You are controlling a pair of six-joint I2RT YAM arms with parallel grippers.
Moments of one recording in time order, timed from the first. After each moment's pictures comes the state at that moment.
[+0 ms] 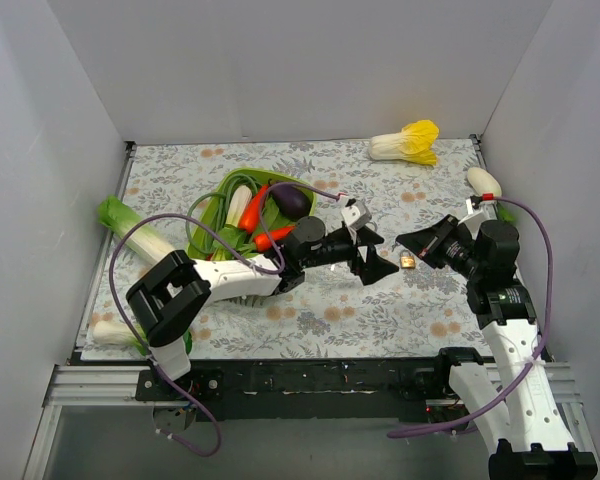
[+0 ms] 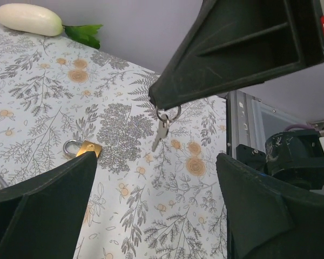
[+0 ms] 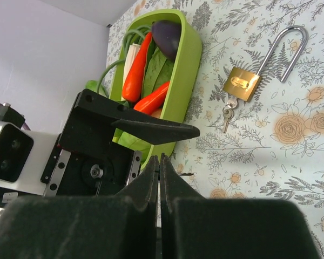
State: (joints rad) left arm -0.97 1.74 1.01 0.73 0.41 -0.29; right arm 0.07 0.68 0.71 -0.38 -0.50 0.81
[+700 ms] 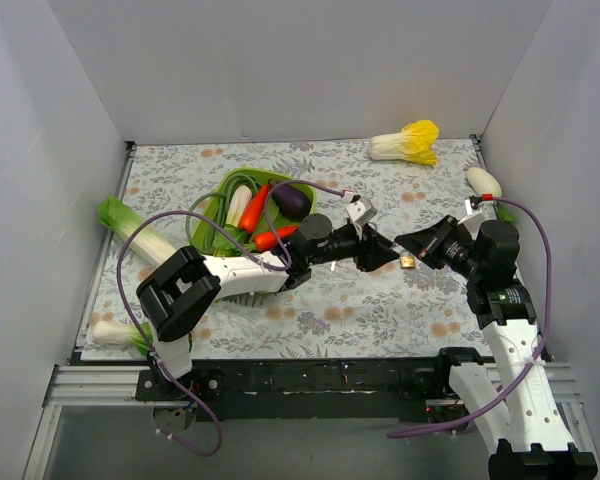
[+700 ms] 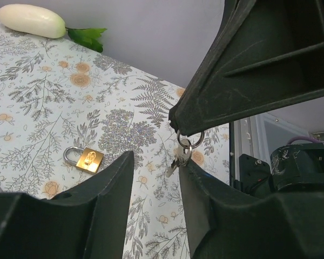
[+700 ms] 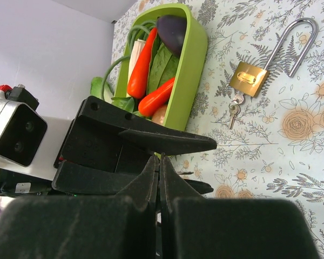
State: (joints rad) left arm -0.97 1.81 1.08 0.74 0.39 -0.32; right arm 0.07 0.67 0.71 -0.38 -0.53 0.84
